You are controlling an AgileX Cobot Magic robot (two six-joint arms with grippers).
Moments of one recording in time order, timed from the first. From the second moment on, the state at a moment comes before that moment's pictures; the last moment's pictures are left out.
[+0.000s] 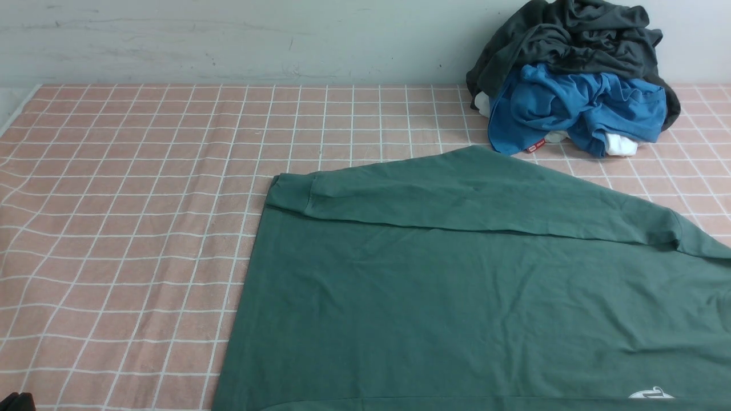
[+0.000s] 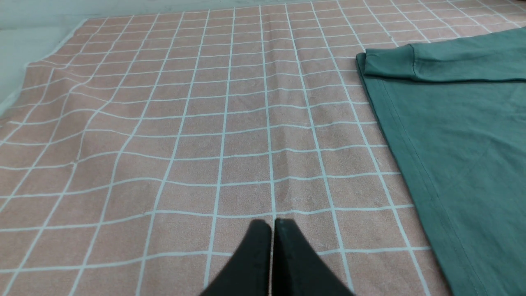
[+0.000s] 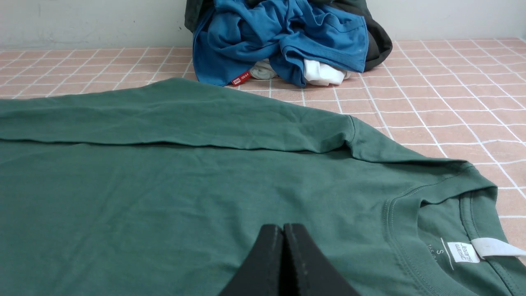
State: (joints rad) right arm 0.00 -0.01 0.02 -0.03 0.37 0.12; left arm -0.01 -0.02 0.02 -0.05 0.34 0.08
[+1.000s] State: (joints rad) right arm 0.00 -0.01 0.02 -0.03 0.37 0.13; left arm -0.01 -0.02 0.02 -0.10 0.34 0.07
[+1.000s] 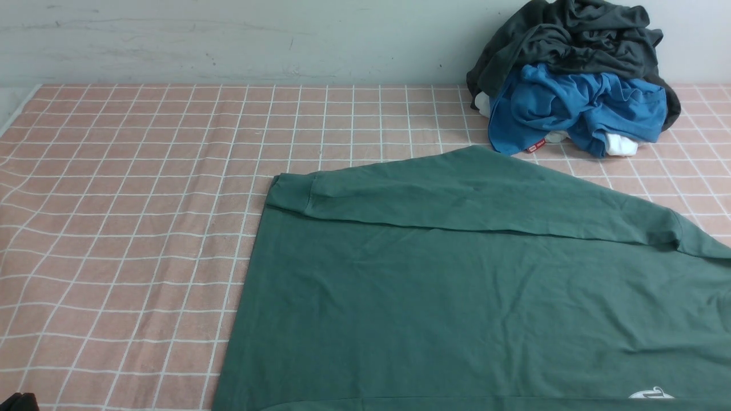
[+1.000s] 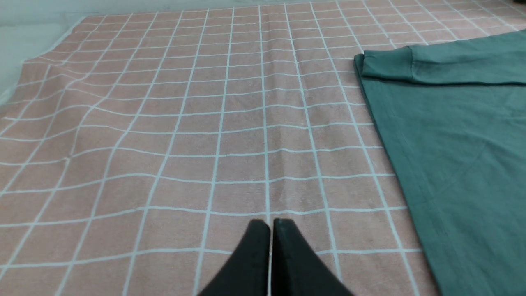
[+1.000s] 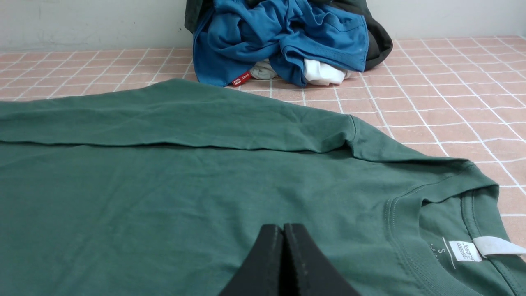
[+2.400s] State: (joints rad) right arm 0.03 0.74 -0.73 0.44 0.94 -0.32; left arm -0.12 0.91 -0.73 -0.17 1.03 0.25
